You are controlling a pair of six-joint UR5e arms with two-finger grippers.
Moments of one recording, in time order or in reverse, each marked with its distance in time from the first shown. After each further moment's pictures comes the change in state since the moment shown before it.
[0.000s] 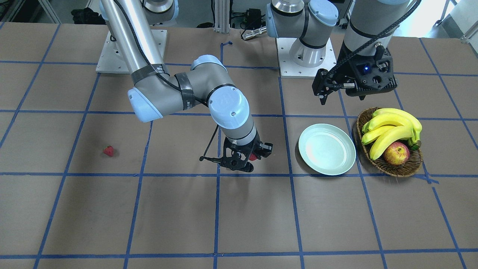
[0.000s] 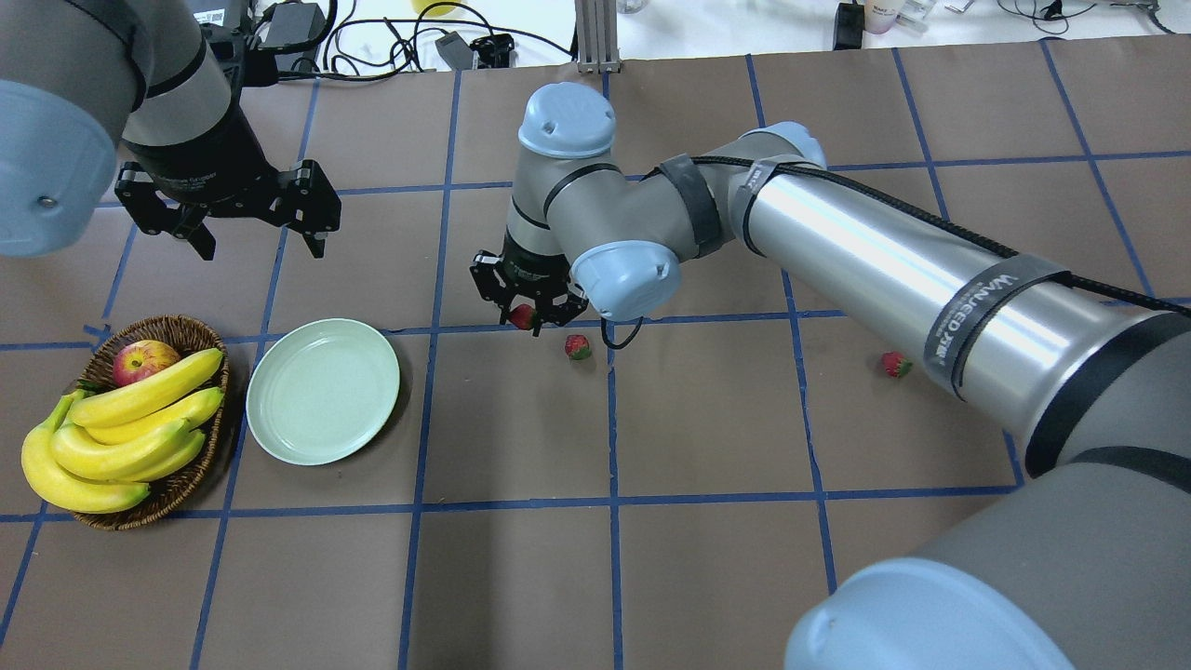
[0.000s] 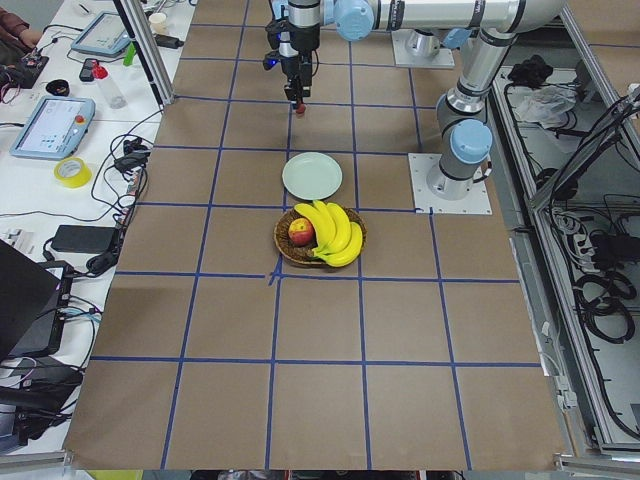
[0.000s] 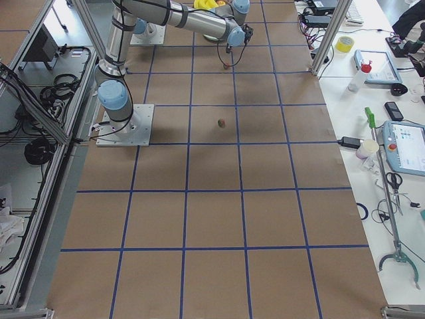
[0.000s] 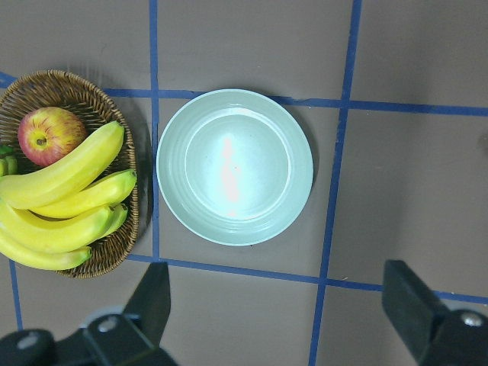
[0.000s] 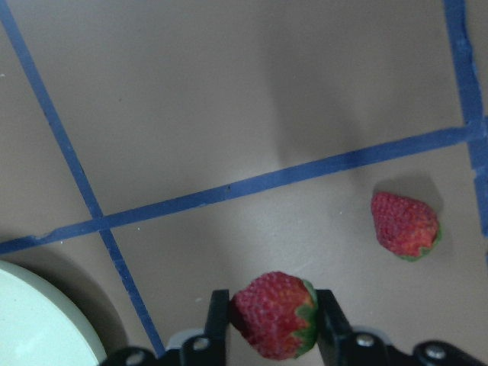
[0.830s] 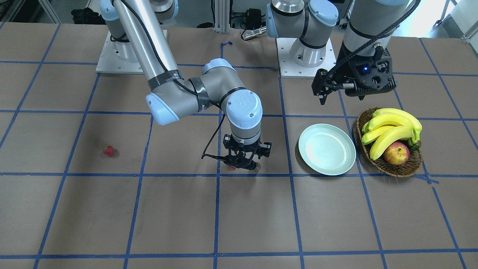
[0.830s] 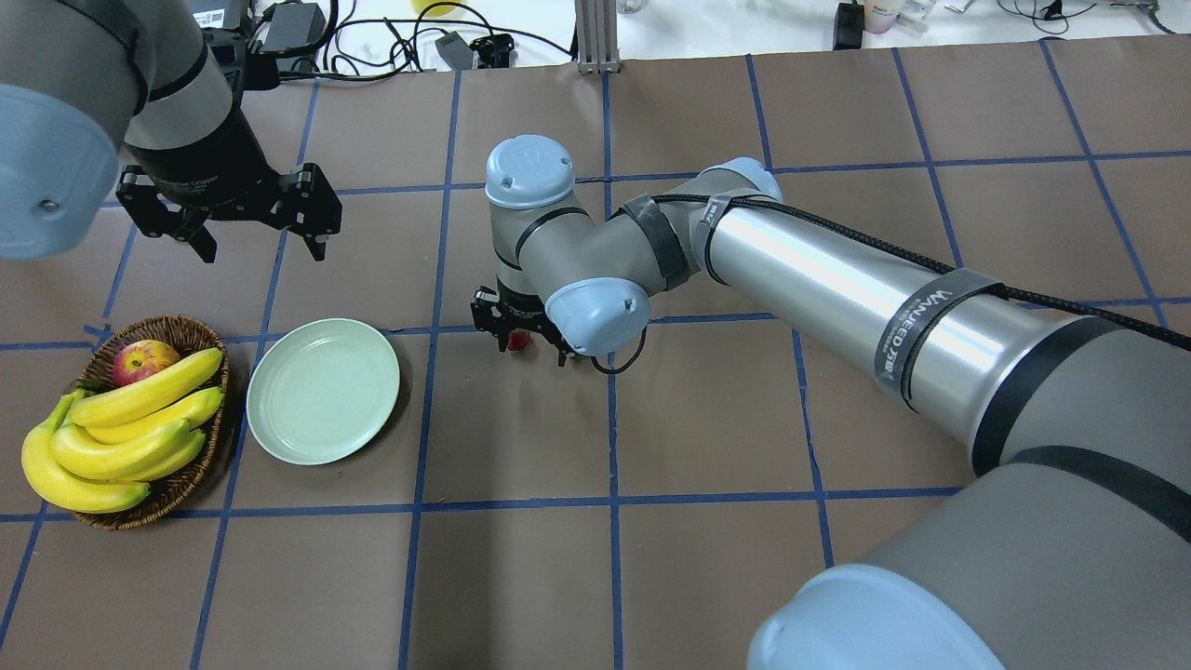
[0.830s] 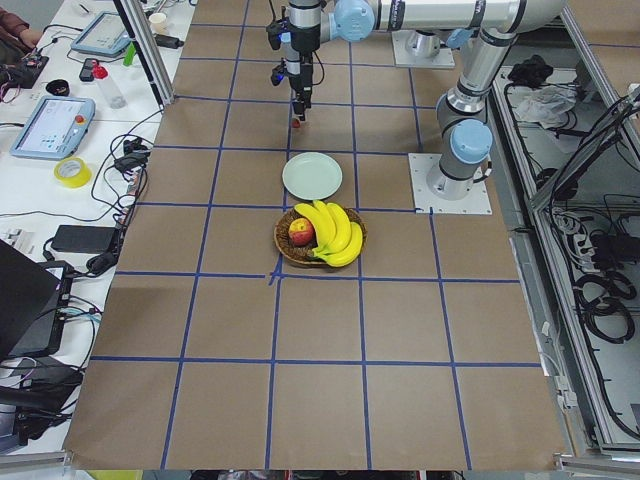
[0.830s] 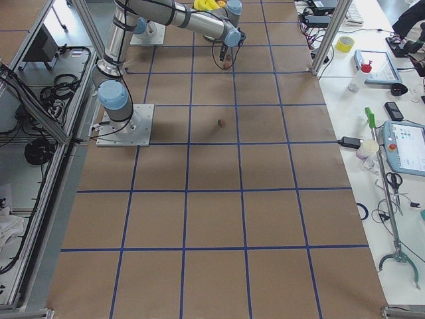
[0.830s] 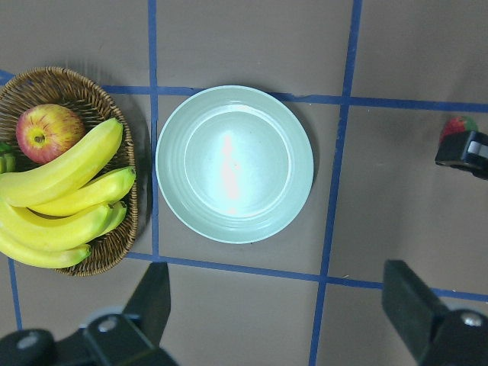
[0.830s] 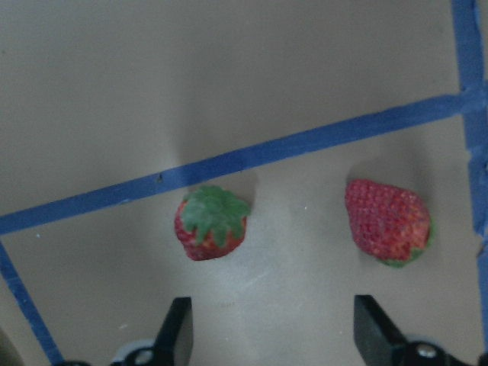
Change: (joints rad) left arm 0.000 0.002 -0.005 0.001 -0.001 0.000; right arm 0.036 0.002 0.022 0.027 -0.145 -0.013
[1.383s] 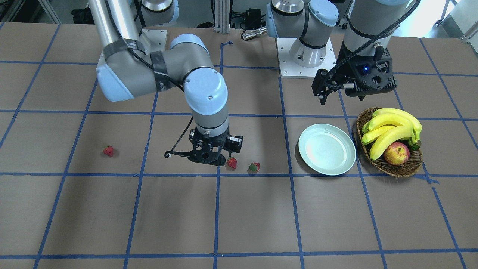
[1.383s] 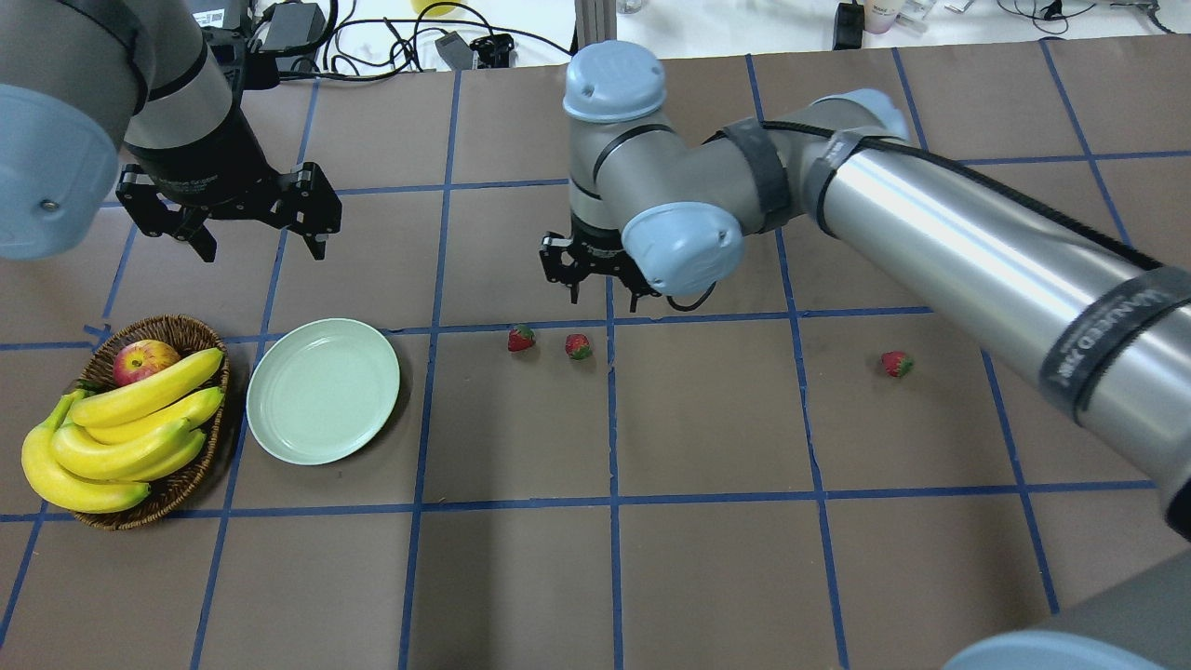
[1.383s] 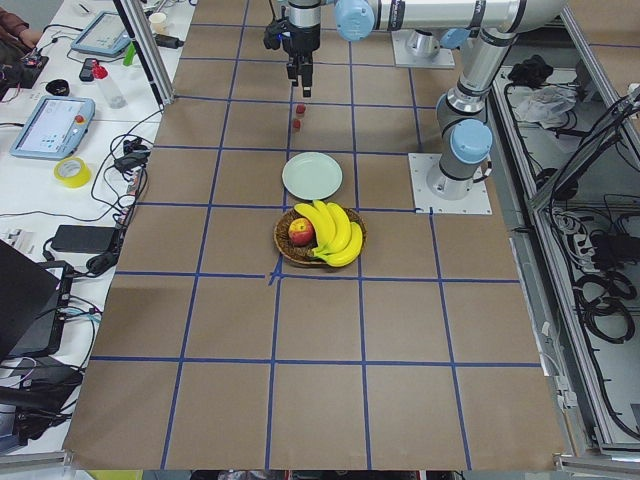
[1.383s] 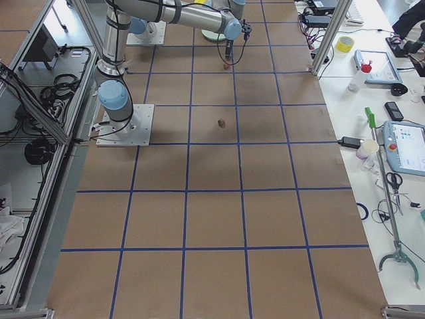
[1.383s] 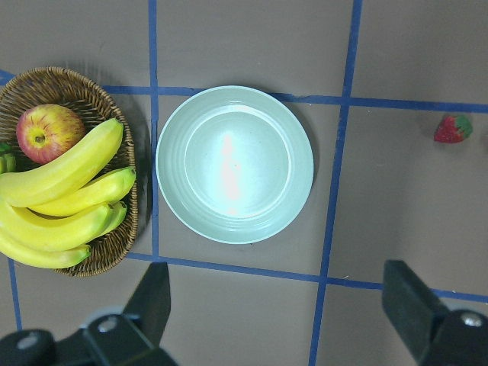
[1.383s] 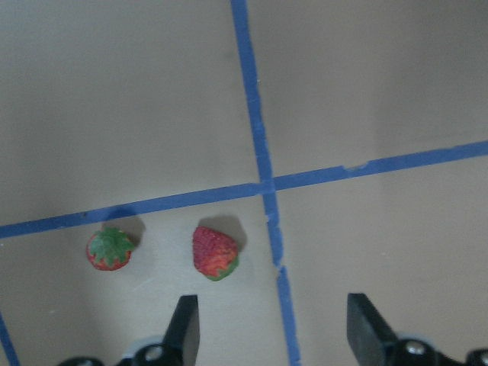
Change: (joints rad) left arm 0.000 0.000 0.000 0.002 0.000 -0.001; right arm -0.169 -0.168 0.044 0.129 -0.047 -0.260
